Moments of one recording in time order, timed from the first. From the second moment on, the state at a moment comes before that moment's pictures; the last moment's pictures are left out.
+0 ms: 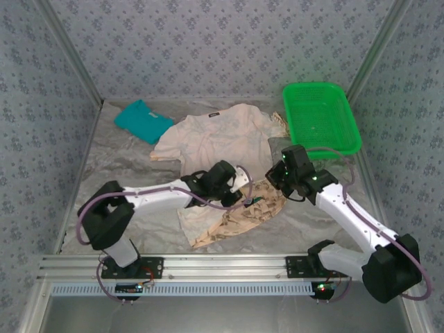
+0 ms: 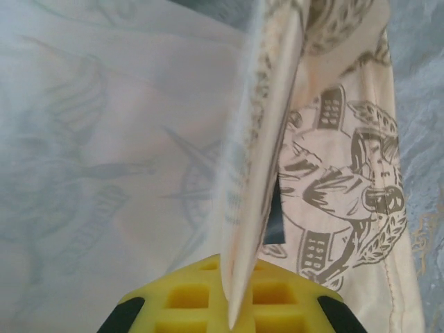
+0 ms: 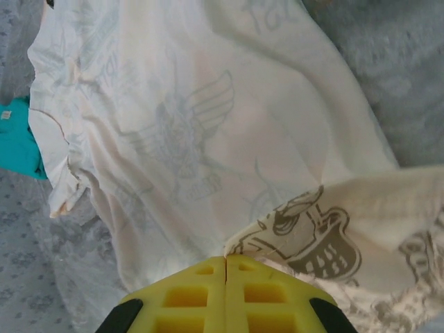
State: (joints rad) left arm -0.96 1.59 0.97 -0.17 0.09 0.04; right arm 0.44 1.11 0.80 -0.55 -0.12 1.13
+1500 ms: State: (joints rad) left arm -0.51 1.66 1.28 -0.40 0.31 -0.02; right arm 0.82 1.39 0.62 -0.08 -0.06 0.29
